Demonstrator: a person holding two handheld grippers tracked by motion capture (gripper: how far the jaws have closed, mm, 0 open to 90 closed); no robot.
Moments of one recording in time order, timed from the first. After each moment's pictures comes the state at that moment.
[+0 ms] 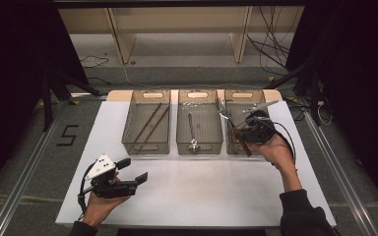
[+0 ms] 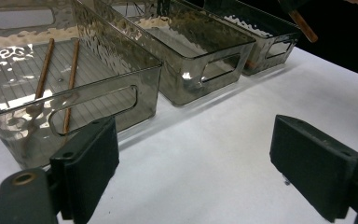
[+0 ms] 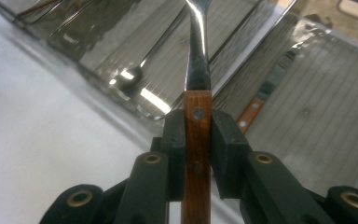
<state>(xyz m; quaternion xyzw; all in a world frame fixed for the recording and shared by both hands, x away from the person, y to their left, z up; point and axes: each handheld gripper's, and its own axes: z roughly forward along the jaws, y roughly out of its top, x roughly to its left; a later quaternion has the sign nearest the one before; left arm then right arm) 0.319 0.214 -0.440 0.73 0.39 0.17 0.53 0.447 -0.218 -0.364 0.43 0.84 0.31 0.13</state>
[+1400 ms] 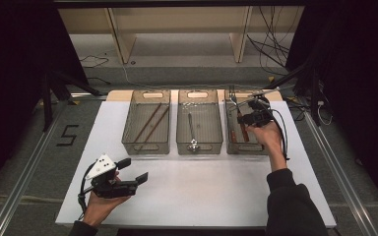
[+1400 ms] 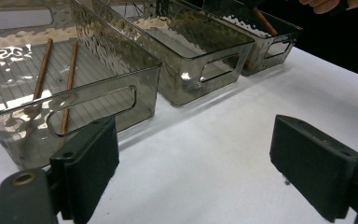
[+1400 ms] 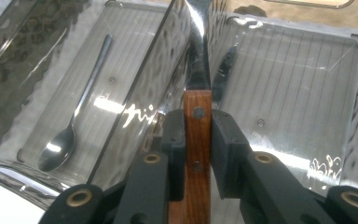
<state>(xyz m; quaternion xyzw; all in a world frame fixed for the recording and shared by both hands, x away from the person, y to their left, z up) 0.320 0.213 -0.440 0.73 0.39 0.17 0.53 0.511 -0.229 -0.384 0.56 0.76 0.31 0.13</state>
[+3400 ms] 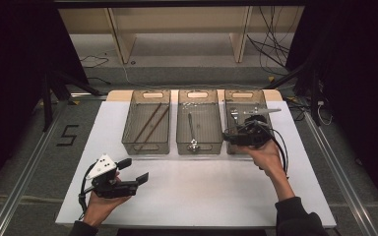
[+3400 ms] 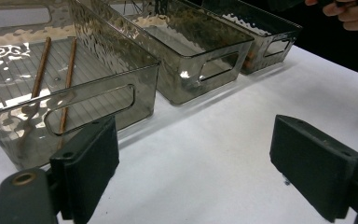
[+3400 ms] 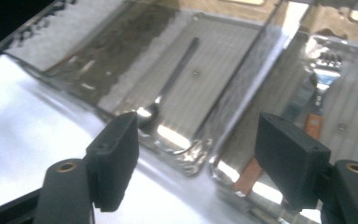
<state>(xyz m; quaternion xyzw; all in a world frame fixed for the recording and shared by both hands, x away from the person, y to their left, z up) 0.320 0.212 -0.440 0.74 0.39 0.16 0.53 0.437 -0.211 -0.386 0.46 0.78 0.41 0.12</state>
